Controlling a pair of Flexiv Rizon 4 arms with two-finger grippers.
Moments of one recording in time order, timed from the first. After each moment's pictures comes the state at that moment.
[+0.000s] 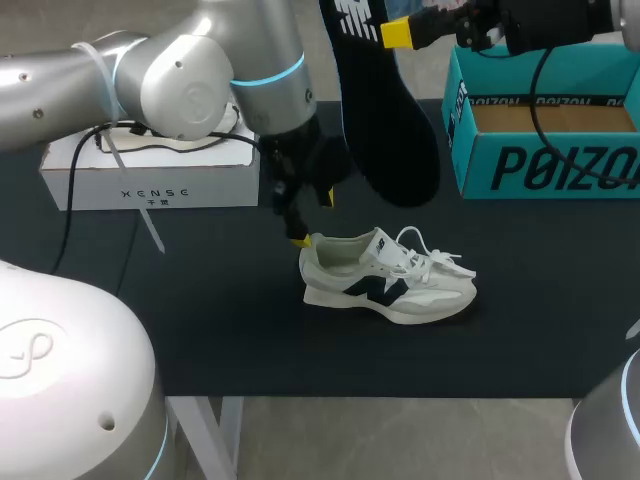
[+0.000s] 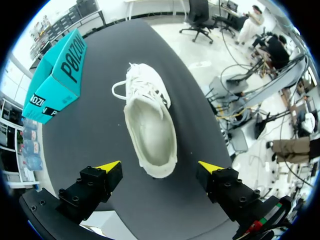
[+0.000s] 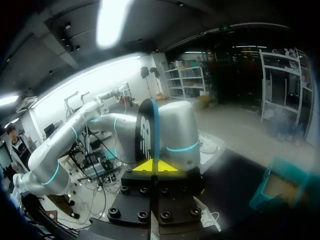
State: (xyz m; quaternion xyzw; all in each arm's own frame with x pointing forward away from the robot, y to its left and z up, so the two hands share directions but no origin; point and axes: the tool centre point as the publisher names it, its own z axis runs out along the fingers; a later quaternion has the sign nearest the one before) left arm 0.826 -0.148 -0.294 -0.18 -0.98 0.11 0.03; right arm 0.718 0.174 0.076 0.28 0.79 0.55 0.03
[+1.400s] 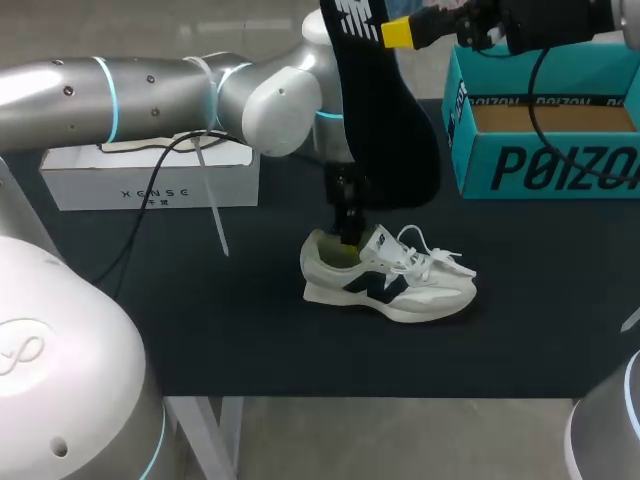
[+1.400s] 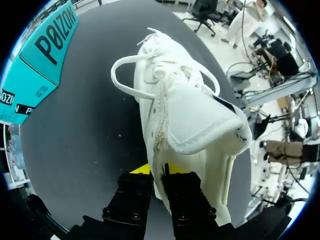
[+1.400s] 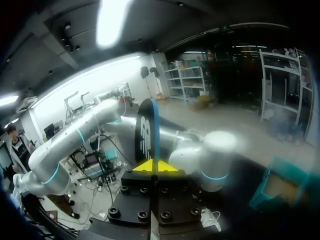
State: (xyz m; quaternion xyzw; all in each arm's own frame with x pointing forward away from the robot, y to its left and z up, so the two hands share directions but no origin) left arm 0.854 -0.208 -0.388 -0.17 -0.98 0.05 0.08; right arm 0.718 0.174 0.077 0.28 0.79 0.55 0.03
